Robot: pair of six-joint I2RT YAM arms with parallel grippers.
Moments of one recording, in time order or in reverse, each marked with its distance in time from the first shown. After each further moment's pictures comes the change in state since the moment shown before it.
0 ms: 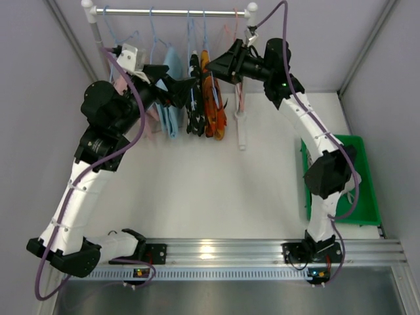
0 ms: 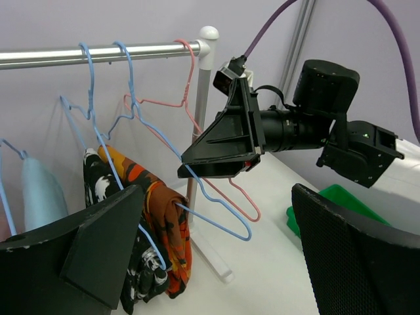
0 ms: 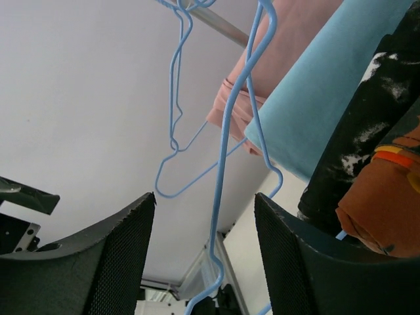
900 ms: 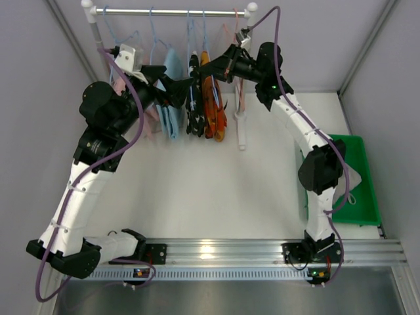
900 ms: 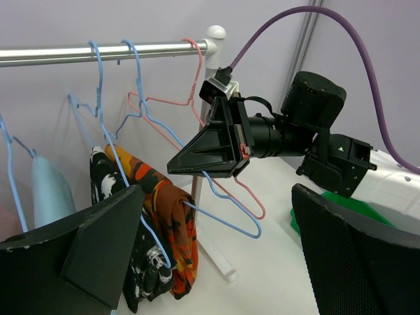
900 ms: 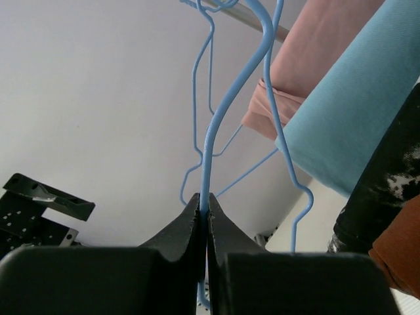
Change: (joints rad) left arm 0.016 -0.011 -0.010 -0.002 -0.003 -0.001; right arm 0.026 0.089 0.014 0.205 -0.043 0.226
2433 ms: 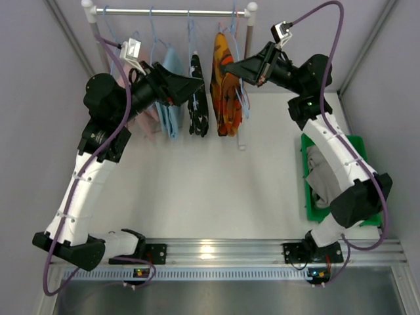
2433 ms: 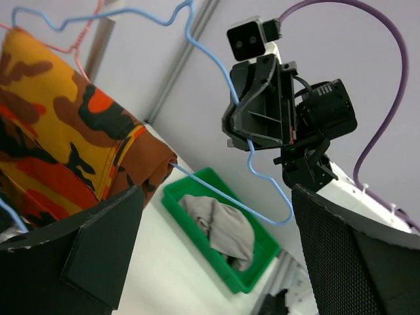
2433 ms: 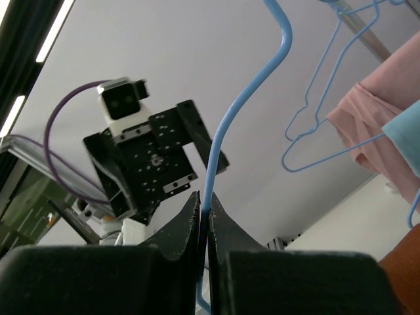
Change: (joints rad) left arm 0.062 0.062 0.033 0.013 0.294 -0.451; right arm -0.074 -0.414 -0.388 0.312 -0.076 0.100
